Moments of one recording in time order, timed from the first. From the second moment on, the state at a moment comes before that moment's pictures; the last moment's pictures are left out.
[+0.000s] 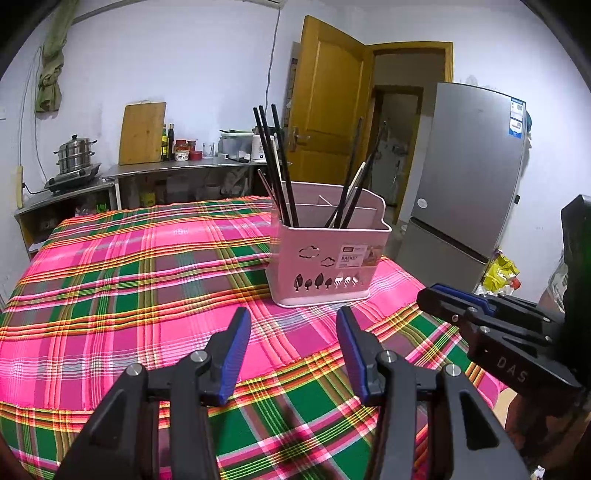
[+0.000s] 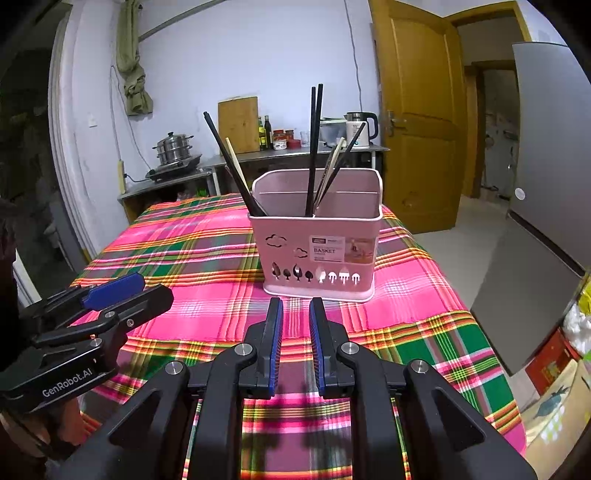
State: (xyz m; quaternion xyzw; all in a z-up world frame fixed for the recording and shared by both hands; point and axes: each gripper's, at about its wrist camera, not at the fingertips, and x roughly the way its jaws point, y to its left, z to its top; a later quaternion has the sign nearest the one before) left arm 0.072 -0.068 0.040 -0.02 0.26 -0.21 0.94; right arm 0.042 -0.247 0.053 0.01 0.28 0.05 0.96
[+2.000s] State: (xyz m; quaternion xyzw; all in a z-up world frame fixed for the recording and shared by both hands) left arm 0.065 -0.079 0.042 0.00 0.26 -0.21 0.94; right arm 0.040 -0.242 0.051 0.01 0.28 0.05 0.96
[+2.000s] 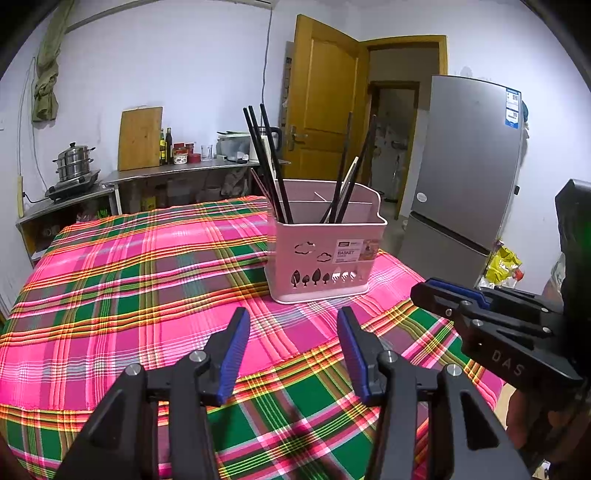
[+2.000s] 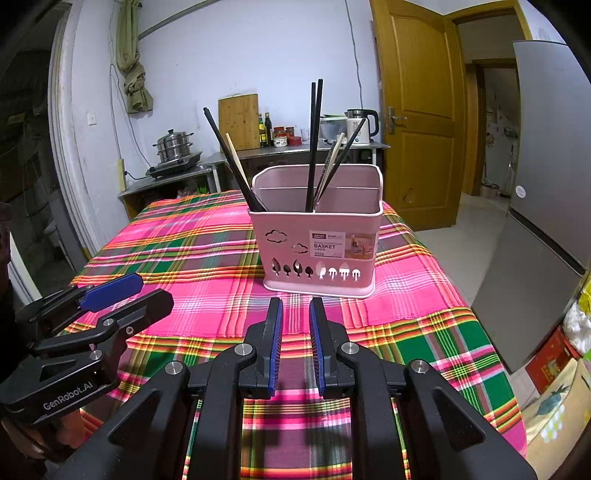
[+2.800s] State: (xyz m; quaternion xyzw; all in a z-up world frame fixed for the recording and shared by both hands) left arm 0.064 -0.083 0.036 0.01 0.26 -0.21 0.94; right arm 0.040 -0.243 0.049 0.01 0.29 0.05 0.96
